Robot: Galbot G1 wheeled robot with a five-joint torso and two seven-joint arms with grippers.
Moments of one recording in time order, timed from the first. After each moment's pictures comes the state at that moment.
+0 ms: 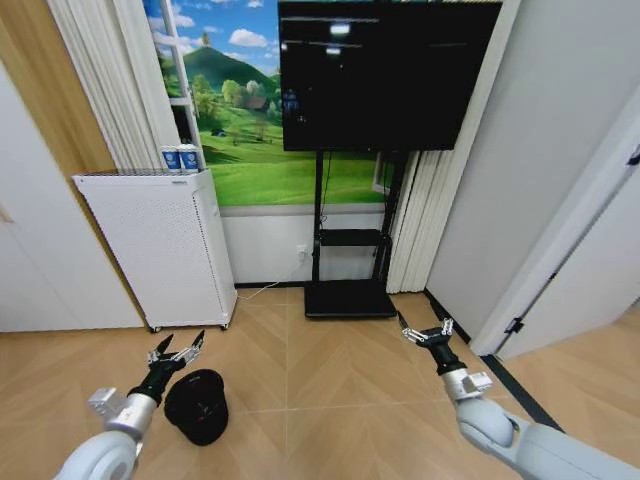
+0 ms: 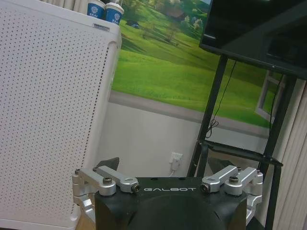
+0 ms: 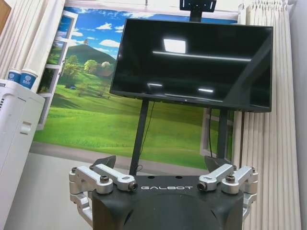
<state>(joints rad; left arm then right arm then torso) 1.62 -0.69 -0.59 -2.02 -1.03 -0.24 -0.17 -0.97 0.44 -0.22 1.75 0.60 0.71 0.57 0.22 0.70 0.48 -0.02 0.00</state>
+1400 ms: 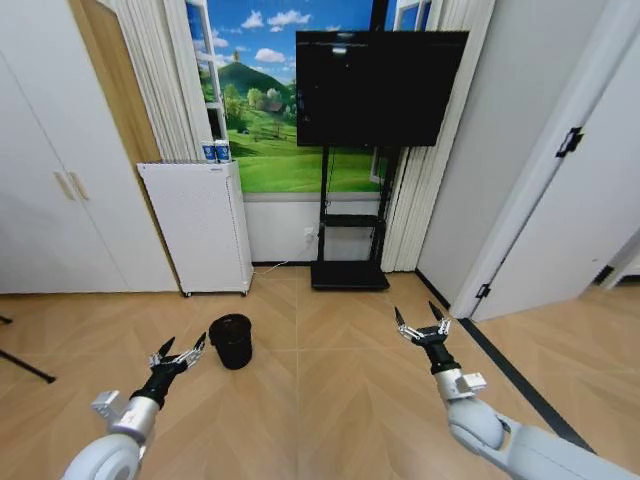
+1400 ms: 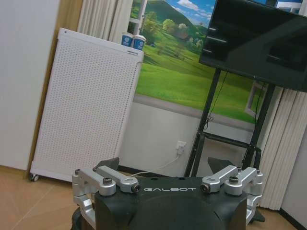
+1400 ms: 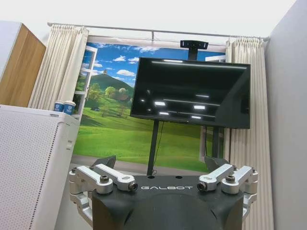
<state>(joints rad) 1.63 -0.70 -0.59 -2.03 -1.03 -0.25 -0.19 -0.98 0.45 -0.22 1.80 0.57 0.68 0.66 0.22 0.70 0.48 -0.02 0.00</state>
